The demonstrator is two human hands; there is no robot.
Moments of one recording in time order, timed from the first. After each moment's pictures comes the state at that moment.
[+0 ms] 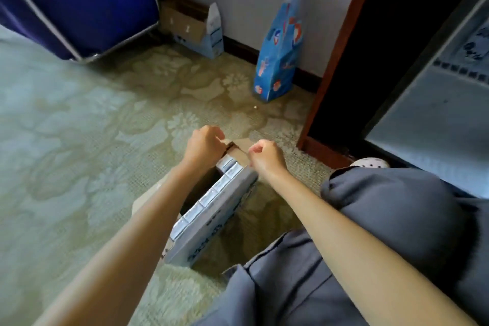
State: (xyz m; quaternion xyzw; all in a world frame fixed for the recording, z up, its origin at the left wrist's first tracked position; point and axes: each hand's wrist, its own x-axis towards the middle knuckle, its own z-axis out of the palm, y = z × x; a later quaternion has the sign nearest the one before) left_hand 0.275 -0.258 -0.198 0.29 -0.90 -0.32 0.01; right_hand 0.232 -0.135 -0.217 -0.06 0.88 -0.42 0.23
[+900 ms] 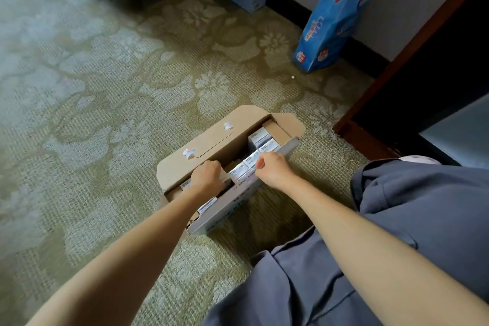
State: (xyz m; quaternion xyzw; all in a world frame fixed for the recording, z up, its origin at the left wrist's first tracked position) left_hand 0.346 -0.301 -0.330 0.30 -0.91 -0.22 -0.20; right_hand 0.256 -0.178 -0.290 -0.22 0.89 -0.18 0.35
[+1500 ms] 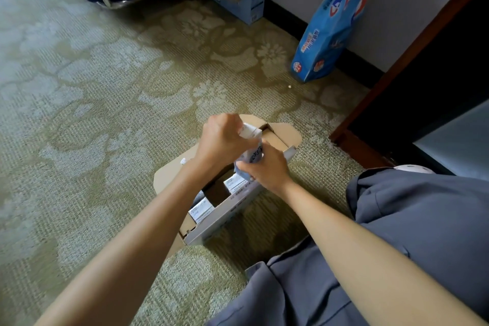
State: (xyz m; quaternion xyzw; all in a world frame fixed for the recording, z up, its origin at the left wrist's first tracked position) left_hand 0.299 -0.291 -0.216 0.27 -0.90 -0.33 0.08; right_hand 0.256 -0.184 -0.269 -0.21 0.85 -0.39 0.29
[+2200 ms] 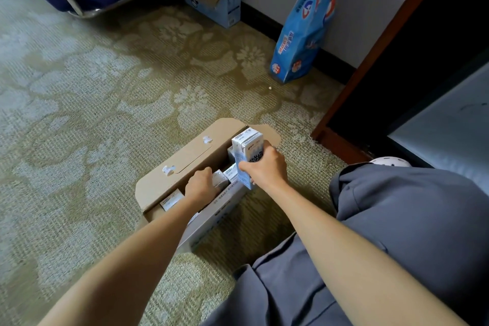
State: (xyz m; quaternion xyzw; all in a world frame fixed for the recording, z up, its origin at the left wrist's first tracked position) left_hand 0.321 -0.289 -0.346 0.34 -0.88 -0.27 -0.17; right_hand 0.245 -0.164 -0.267 -0.08 0.90 -0.37 0.23
